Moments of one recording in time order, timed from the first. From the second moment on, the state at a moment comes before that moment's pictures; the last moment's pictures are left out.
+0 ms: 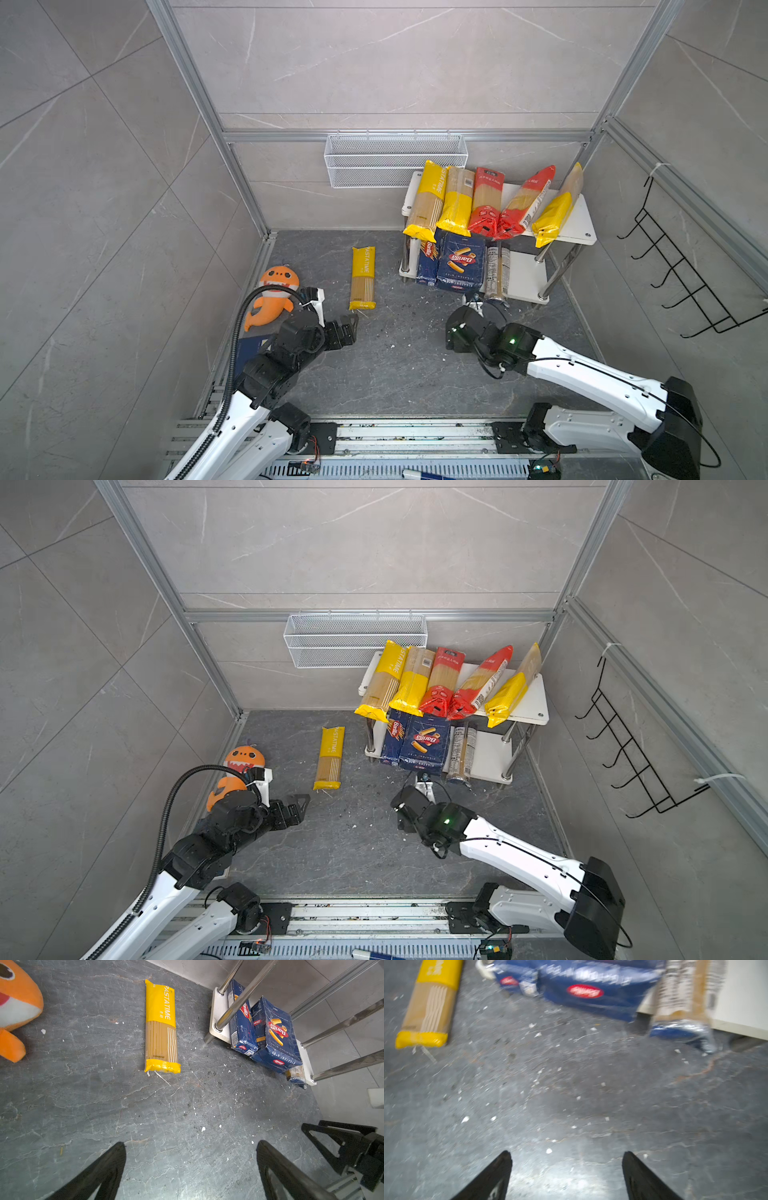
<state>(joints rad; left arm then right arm) -0.55 0.61 0.74 -0.70 -0.07 -0.59 0.97 1.21 0.92 -0.79 0.51 0.78</state>
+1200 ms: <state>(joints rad) -0.55 0.39 0.82 -1.01 -0.25 -0.63 1.05 2.44 2.14 -0.75 0.51 0.72</state>
